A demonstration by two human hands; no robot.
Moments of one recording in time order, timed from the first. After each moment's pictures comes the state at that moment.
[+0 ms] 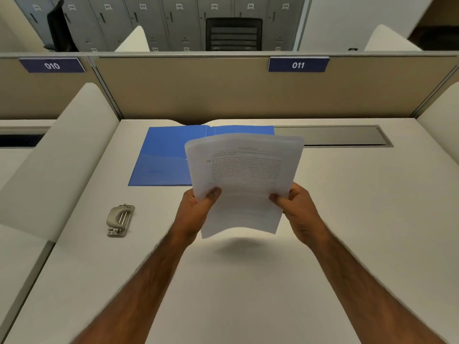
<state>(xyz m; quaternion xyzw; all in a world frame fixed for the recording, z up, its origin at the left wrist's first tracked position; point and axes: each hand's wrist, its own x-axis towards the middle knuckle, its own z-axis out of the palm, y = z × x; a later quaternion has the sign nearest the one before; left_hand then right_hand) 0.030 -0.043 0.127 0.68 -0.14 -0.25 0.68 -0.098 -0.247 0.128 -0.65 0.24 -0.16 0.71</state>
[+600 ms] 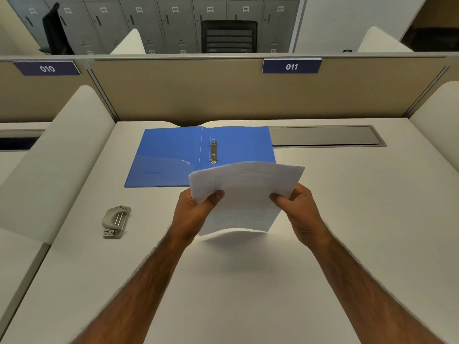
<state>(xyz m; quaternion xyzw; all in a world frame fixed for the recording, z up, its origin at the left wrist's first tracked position) 0.017 -0.047 0.136 0.70 -0.15 -0.22 0.66 -0.111 -0.248 0.138 -0.66 0.23 -0.20 0.69</state>
